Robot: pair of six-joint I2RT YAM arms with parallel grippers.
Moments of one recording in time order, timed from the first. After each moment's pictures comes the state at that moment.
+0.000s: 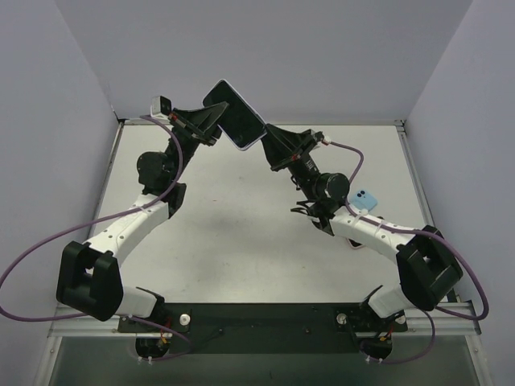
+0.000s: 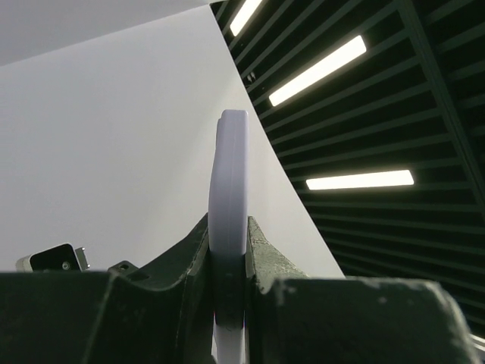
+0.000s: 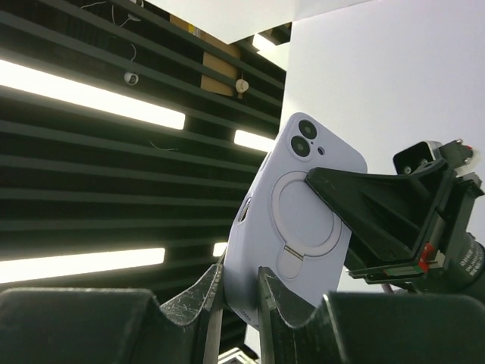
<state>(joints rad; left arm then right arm) -0.40 1.38 1.01 1.11 0.26 -1.81 0.70 1.49 0.89 1.29 -0.05 2.00</state>
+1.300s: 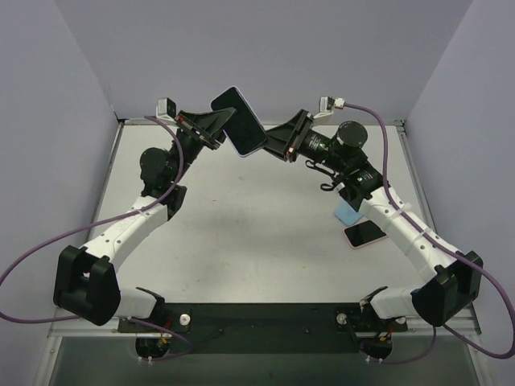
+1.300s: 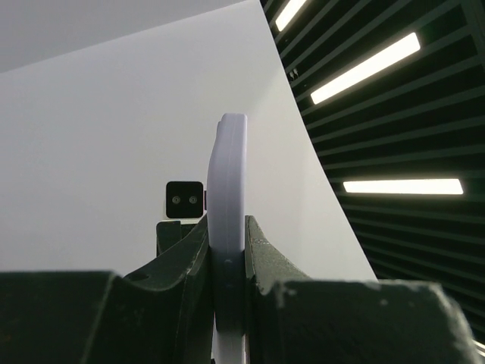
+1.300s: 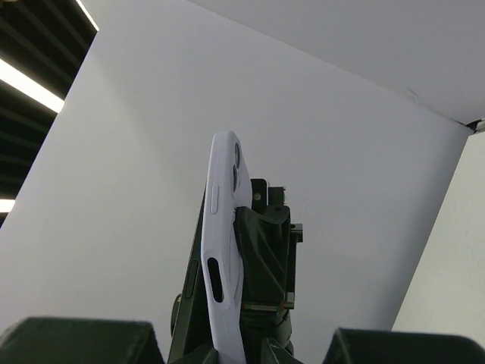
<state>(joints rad) -0.42 1.36 1.00 0.94 0.30 -1.70 0.55 1.34 1.22 0.26 -0.50 1.23</state>
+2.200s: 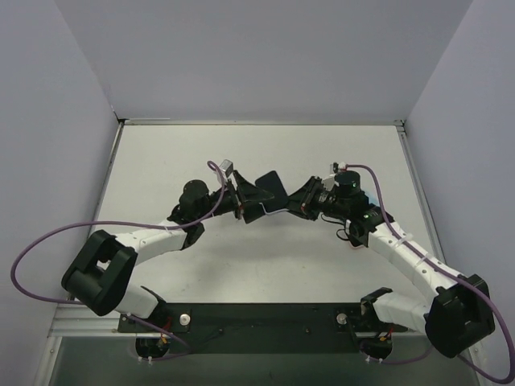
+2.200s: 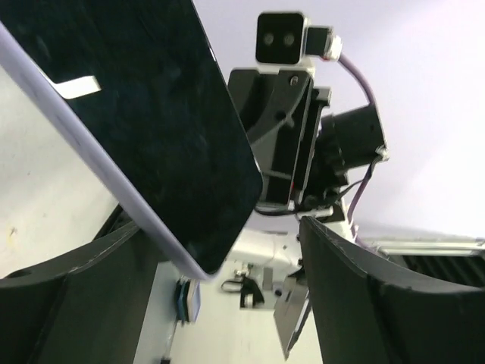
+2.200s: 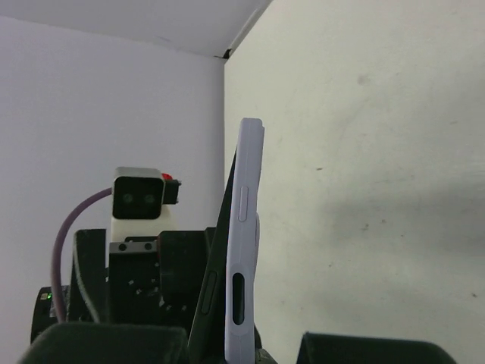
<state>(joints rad) -0.58 1.43 0.64 0.82 0.60 -1.59 0.47 1.16 0.75 -0.01 -0.51 1.13</state>
